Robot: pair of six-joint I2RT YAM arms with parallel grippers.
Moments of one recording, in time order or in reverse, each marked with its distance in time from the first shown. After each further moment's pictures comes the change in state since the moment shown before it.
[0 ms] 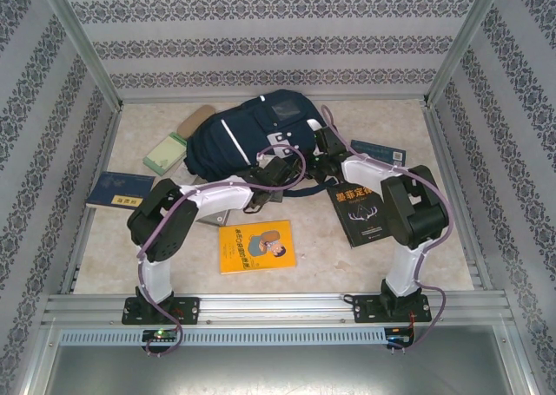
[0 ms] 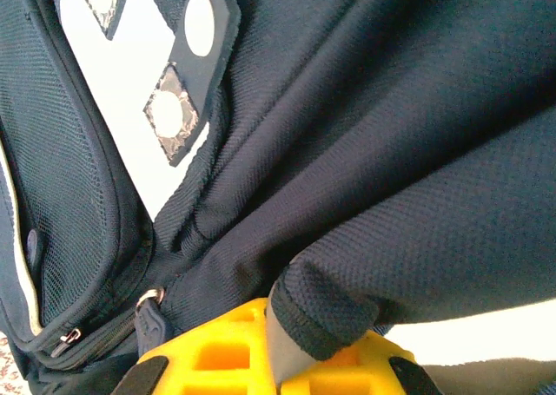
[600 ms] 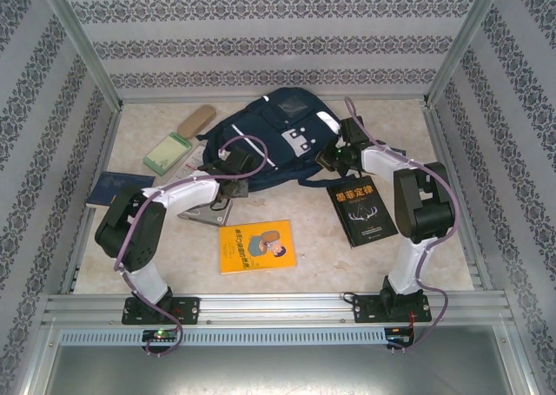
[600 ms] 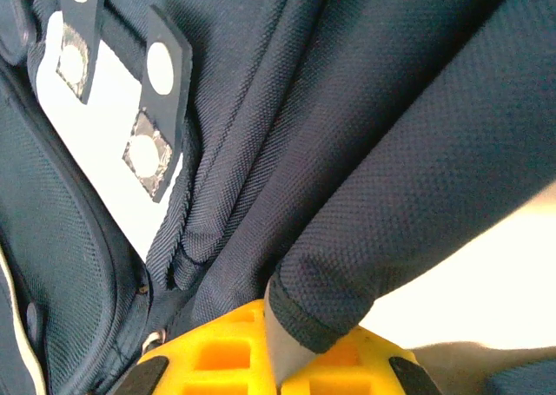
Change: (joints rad) left arm 0.210 -0.177 -0.142 -0.101 0.048 0.070; right arm -0.179 0.039 0.082 -0.115 -0.035 -0.160
